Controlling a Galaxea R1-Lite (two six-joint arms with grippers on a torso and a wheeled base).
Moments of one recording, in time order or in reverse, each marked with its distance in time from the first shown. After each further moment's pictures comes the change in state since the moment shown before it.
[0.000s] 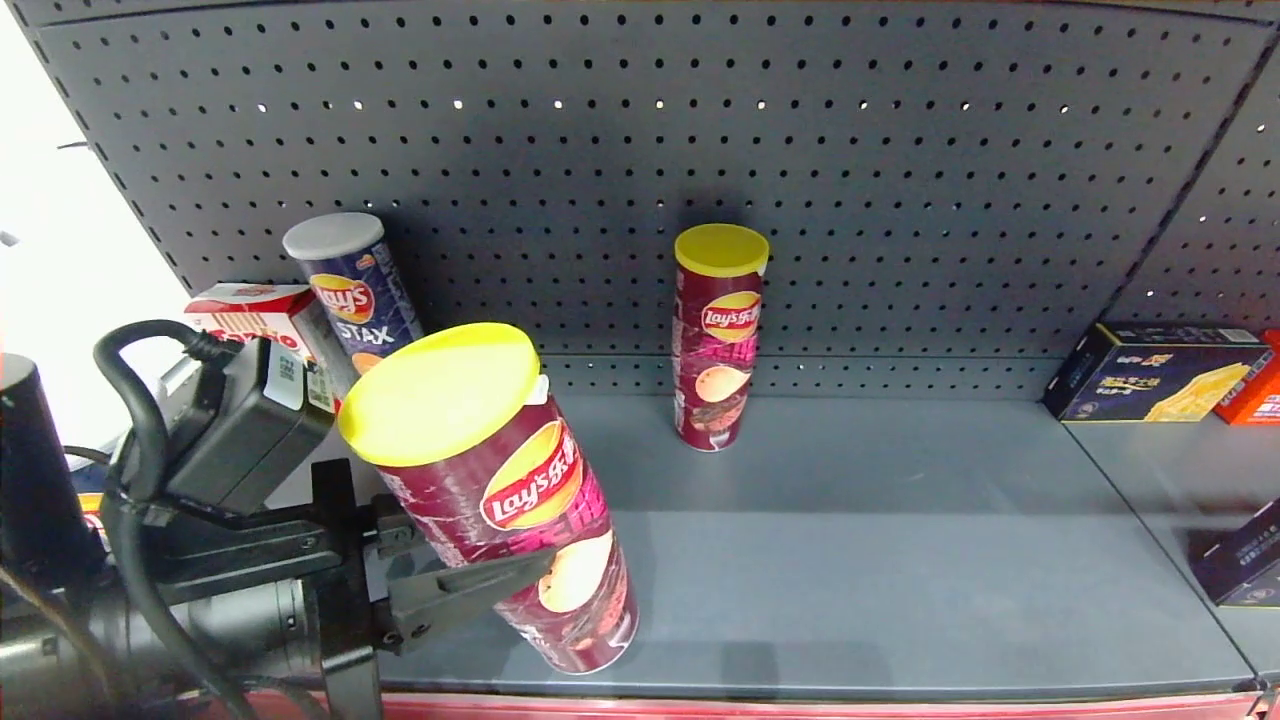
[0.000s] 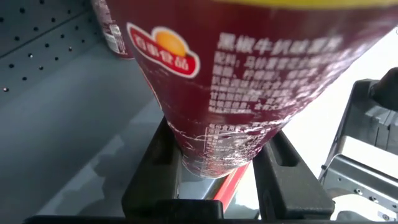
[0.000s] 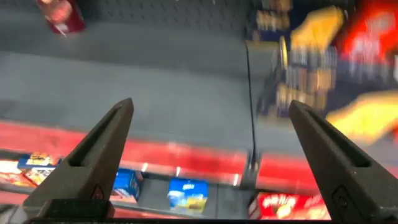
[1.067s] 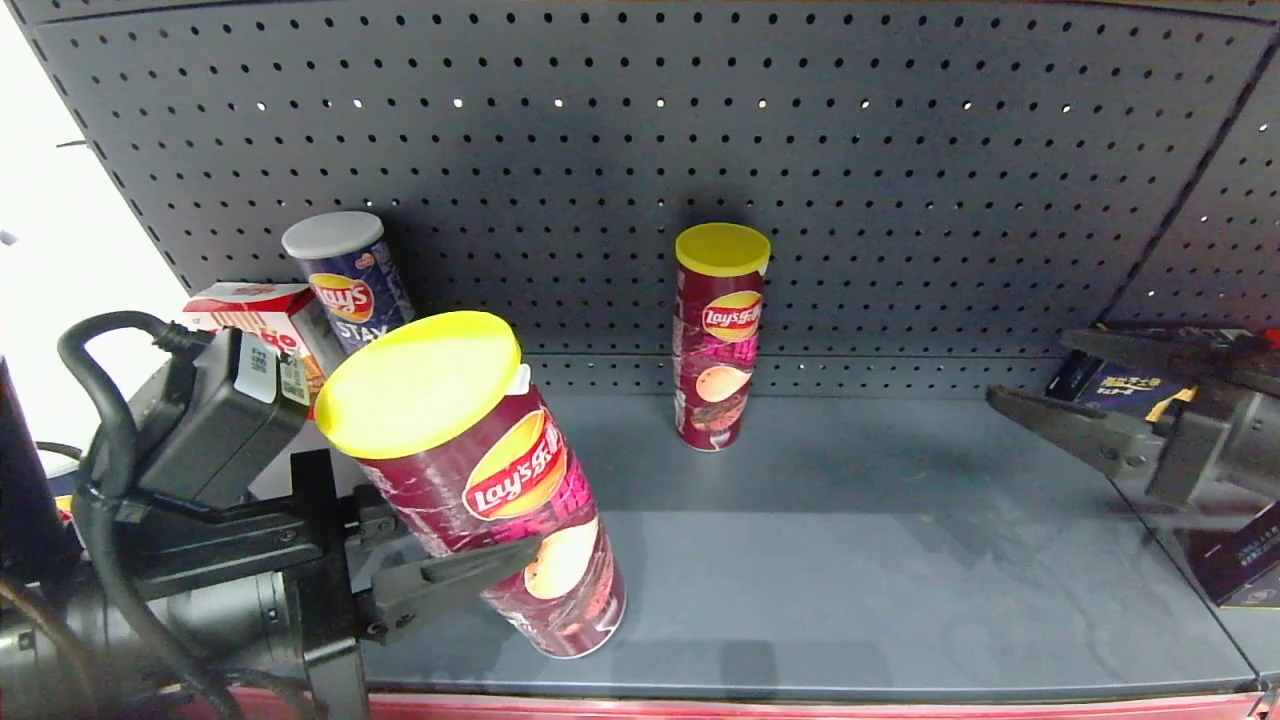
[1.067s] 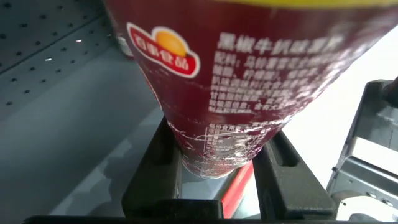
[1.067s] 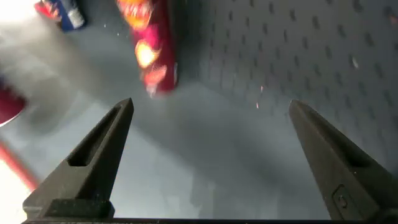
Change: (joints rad) left arm 0.023 -0.016 -0.001 0.004 0.004 0.026; right arm 0.231 0.953 -0.409 -0.494 0.285 -0.071
